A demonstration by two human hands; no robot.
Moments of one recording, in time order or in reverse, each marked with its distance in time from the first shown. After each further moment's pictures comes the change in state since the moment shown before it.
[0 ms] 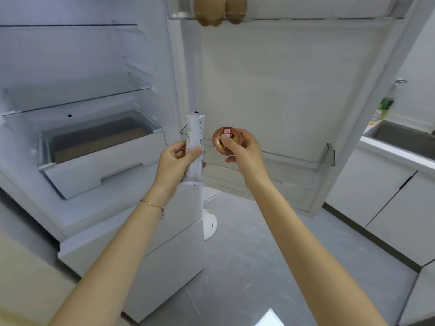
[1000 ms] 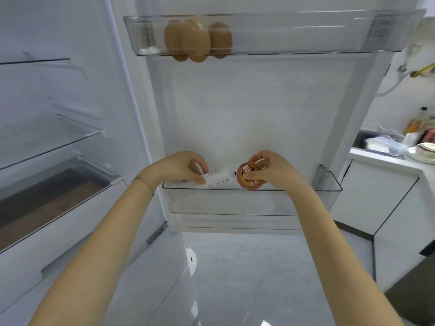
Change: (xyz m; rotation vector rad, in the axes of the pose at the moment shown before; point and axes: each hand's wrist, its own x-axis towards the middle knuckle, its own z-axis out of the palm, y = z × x) left_hand 0.199 0.023 0.011 0.956 -0.925 0.111; right_hand 0.077 -0.013 -0.051 -0.575 0.076 0.206
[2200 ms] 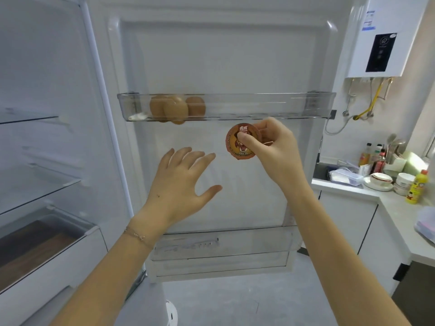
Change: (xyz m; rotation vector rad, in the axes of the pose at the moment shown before) left_hand -0.038 0.087 -0.002 0.594 0.806 0.452; right_hand -0.047 -0.113 -0.056 0.138 0.598 -0.554
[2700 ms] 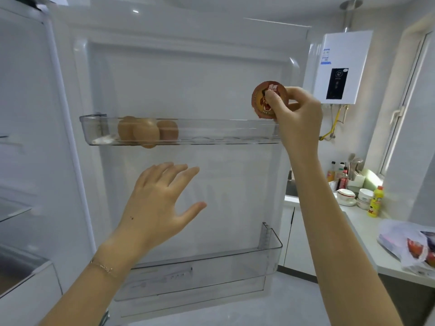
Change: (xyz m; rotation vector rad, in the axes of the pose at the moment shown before) left_hand 0.019 0.014 -0.008 -0.040 0.053 0.028; right_hand 0.081 -0.025 -0.062 -0.172 0.425 -0.220
